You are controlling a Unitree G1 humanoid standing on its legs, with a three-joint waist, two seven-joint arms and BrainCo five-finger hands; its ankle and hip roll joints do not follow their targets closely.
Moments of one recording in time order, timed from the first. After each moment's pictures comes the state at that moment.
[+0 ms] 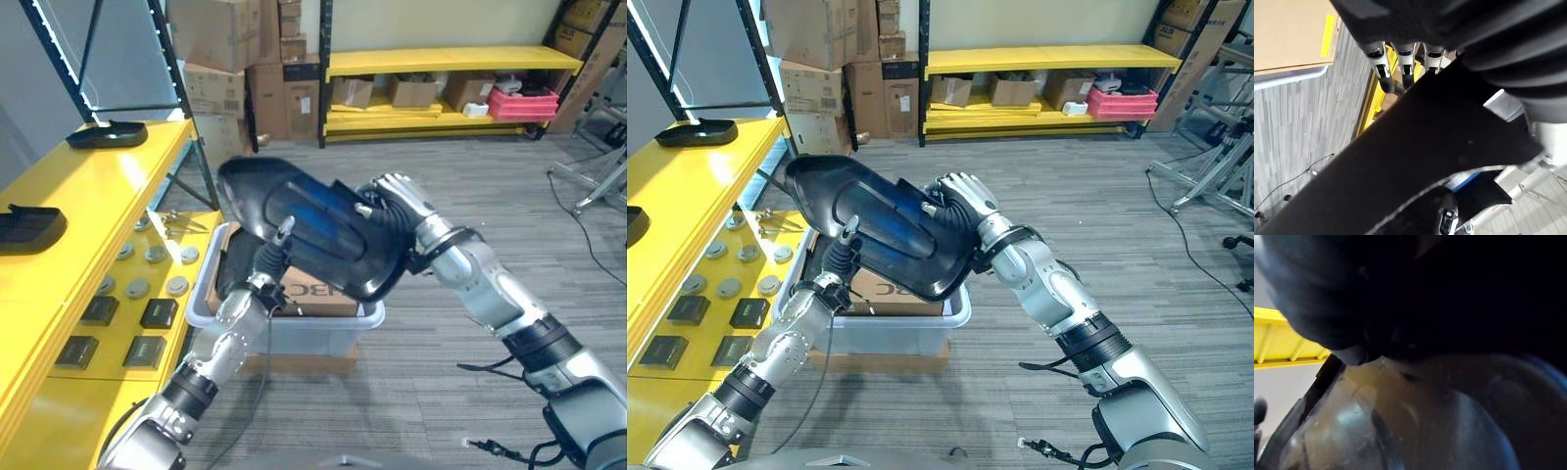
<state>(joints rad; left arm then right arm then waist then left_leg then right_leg) -0.29 0.24 -0.47 0.13 -0.84 -0.05 0.09 -0.50 -0.76 0.43 -0.03 -0.39 -0.11 -0.10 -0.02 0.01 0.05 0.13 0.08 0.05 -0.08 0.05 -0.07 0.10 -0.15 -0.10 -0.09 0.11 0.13</state>
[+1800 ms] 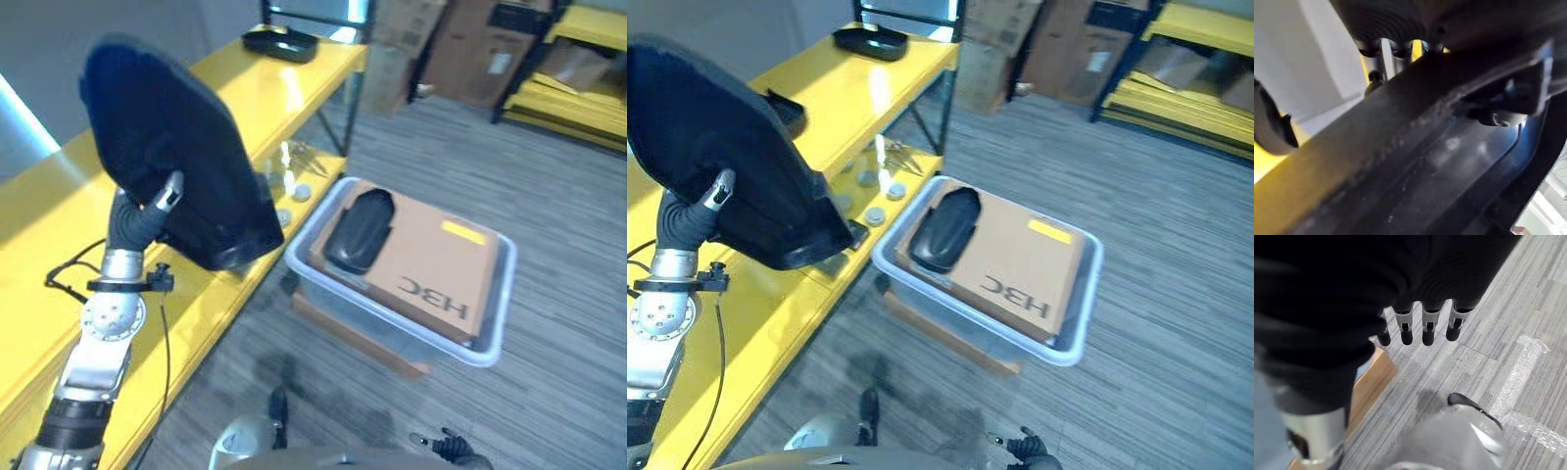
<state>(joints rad) -0.11 0.58 0.01 -0.26 -0.02 -0.29 0.22 0.04 -0.28 0.10 1.17 0.03 -0.08 -0.11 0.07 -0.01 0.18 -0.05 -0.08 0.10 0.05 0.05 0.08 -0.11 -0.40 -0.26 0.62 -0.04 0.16</state>
